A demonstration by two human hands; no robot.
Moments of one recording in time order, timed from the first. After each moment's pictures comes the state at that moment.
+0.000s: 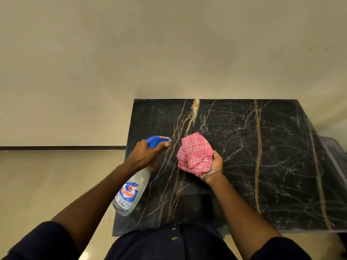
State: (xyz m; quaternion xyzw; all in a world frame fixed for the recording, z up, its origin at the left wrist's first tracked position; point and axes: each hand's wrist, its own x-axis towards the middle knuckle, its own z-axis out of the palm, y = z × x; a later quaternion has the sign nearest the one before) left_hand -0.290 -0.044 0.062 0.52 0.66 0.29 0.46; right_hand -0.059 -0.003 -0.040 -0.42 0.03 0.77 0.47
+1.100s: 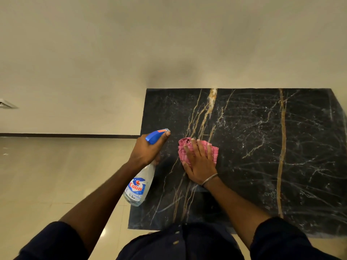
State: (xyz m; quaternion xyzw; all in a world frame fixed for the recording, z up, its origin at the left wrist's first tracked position) left_hand -0.317 -0.043 0.047 0.48 0.71 0.33 0.40; right_hand -0.107 -0.019 -0.098 -0.50 -0.86 0.10 0.00
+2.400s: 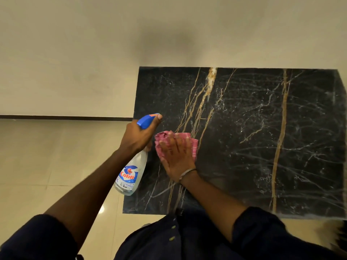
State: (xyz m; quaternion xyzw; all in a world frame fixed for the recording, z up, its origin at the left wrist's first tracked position) left_hand -0.324 -0.040 0.030 0.46 0.75 0.30 0.37; right_hand -0.164 -0.065 -0.094 -0.46 -0.88 0.12 -0.03
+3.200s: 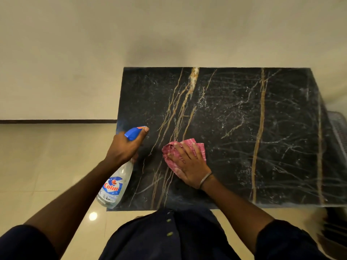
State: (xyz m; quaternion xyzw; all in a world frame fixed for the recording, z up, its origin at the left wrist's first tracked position) left_hand -0.303 -0.073 0.016 0.47 0.75 0.25 0.39; right_hand -0.040 -0.074 -0.099 -0.37 -0.92 0.08 -0.03
